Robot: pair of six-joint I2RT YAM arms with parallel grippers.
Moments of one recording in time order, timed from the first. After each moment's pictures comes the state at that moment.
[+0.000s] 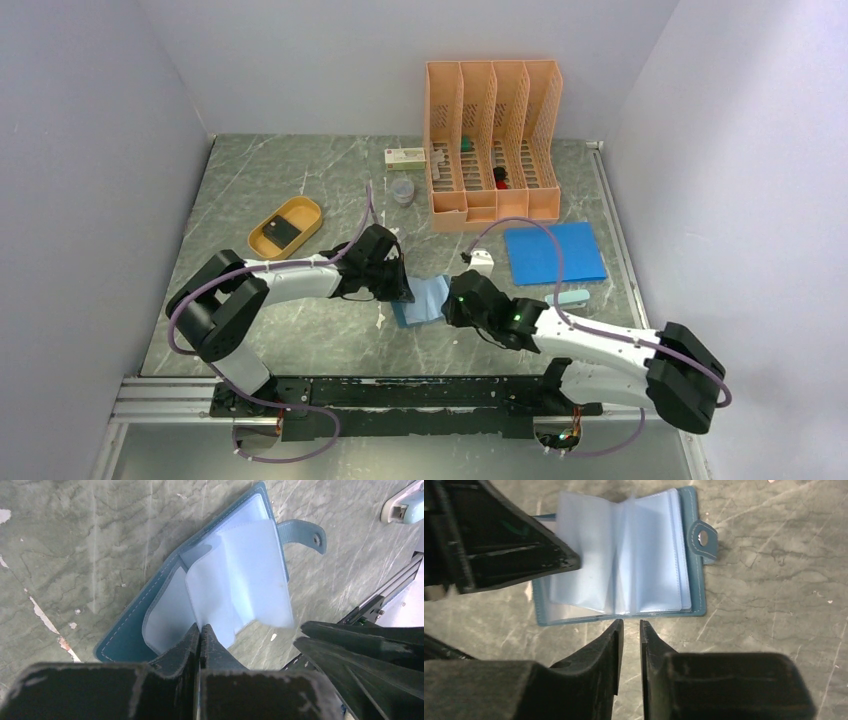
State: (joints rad) left arm -0.78 1.64 0.81 -0.05 0.24 -0.77; right arm 0.97 1.12 0.49 -0.16 0.30 0.76
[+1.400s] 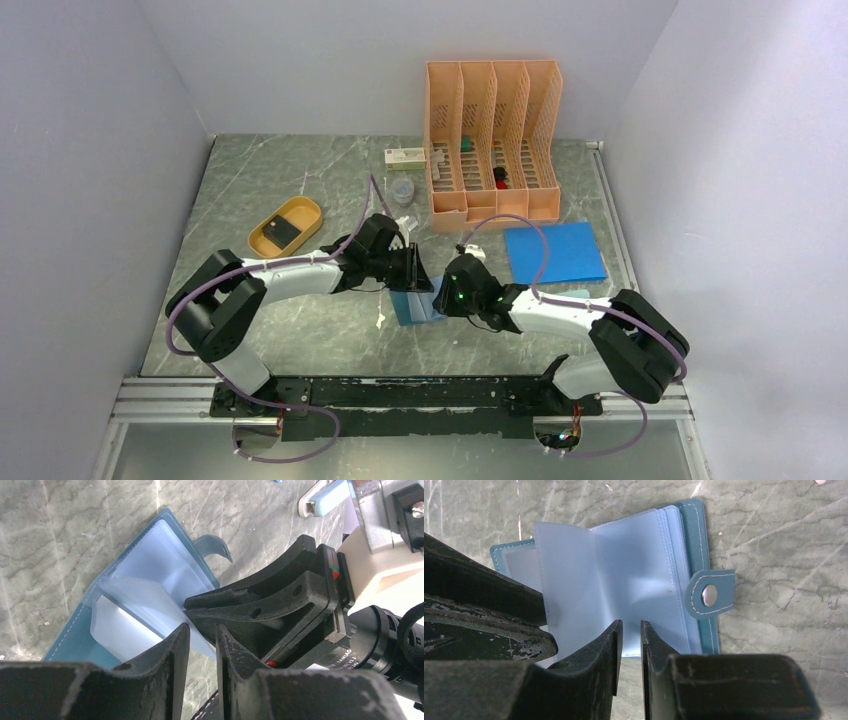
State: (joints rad) left arm -0.78 1.64 0.86 0.06 0.38 -0.78; right arm 0.81 1.36 0.51 0.04 0.08 0.79
